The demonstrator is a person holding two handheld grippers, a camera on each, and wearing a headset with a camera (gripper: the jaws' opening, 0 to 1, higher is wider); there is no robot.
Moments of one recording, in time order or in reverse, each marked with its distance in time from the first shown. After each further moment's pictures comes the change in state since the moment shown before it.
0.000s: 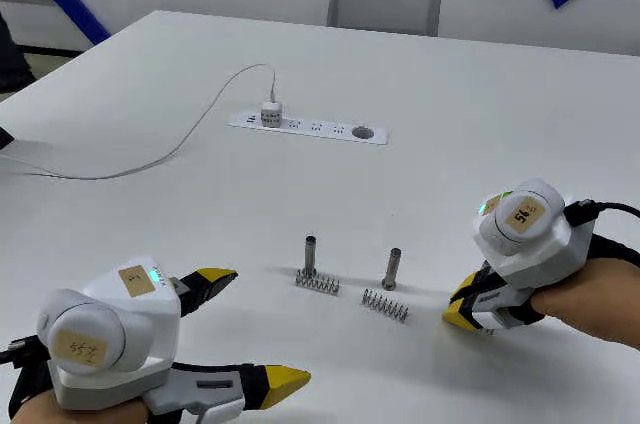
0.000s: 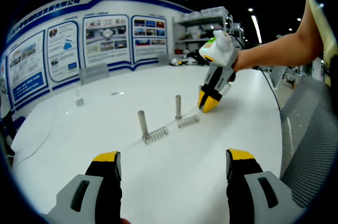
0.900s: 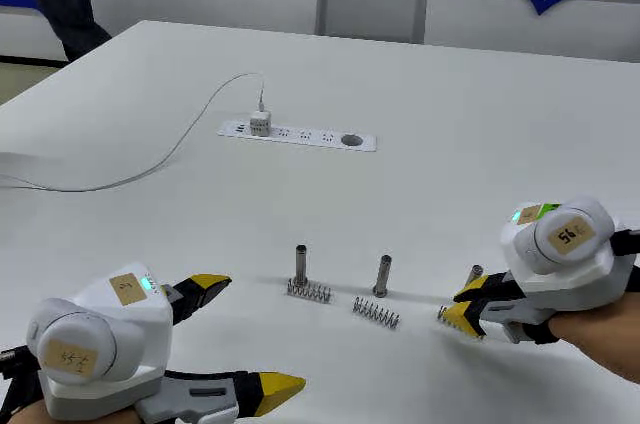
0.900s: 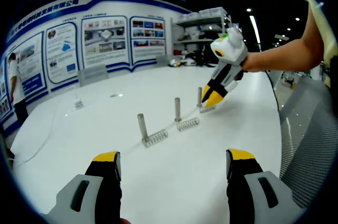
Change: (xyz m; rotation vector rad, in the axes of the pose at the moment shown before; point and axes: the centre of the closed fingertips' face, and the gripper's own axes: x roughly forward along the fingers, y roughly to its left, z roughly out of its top) left arm 0.001 0.000 0.004 0.008 -0.005 -0.010; right arm -0.022 0.000 0.007 0.073 -0.137 -0.091
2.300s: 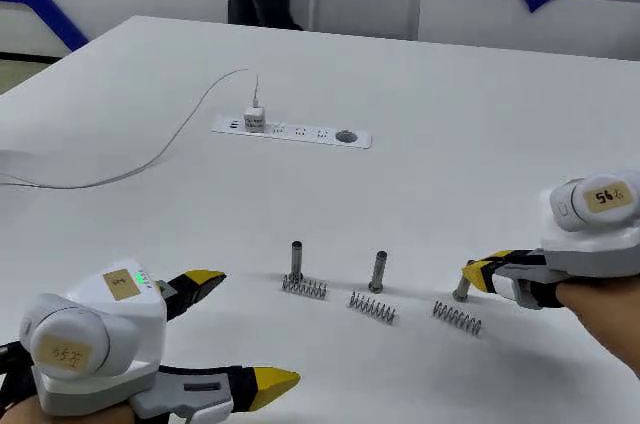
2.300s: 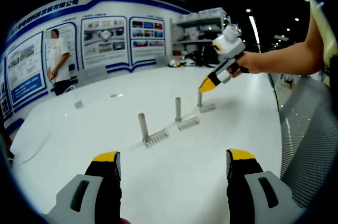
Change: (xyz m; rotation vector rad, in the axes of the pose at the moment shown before) left arm 0.000 0.002 -0.001 0.001 -0.004 -0.005; right arm -0.026 -0.044 0.005 0.344 -0.153 -0.180
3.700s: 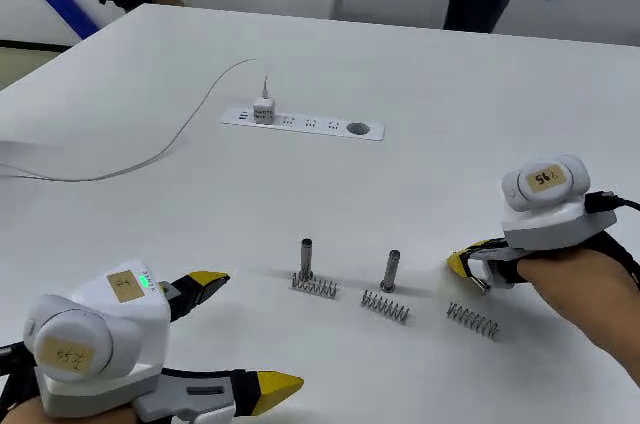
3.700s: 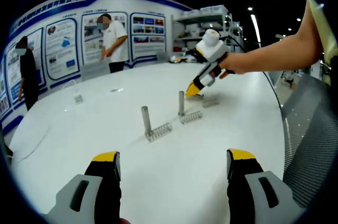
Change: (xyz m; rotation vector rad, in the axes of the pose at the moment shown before) left arm 0.004 0.008 -0.010 -0.012 0.031 -0.003; right arm 0.054 -0.009 0.007 -0.012 0.082 0.006
